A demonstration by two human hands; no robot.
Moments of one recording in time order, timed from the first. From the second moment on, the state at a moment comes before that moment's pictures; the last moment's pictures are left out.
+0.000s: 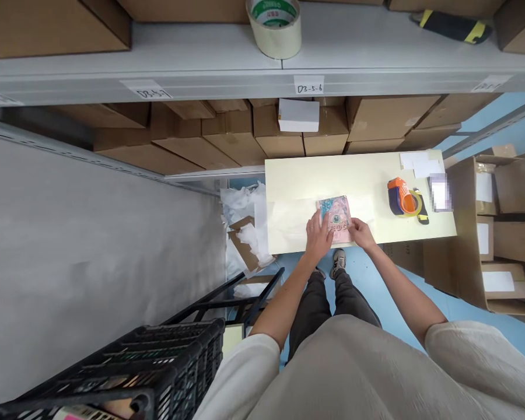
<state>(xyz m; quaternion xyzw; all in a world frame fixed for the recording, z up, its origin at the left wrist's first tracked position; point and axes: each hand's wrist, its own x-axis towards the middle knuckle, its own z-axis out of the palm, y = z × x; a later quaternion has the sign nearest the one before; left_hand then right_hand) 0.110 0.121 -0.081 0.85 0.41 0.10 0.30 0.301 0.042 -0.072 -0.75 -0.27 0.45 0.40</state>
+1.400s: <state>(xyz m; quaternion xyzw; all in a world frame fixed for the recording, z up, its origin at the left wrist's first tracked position) 0.113 0.143 -0.072 0.88 0.33 0.03 0.34 0.270 0.019 -0.065 -0.68 -0.59 0.29 0.31</state>
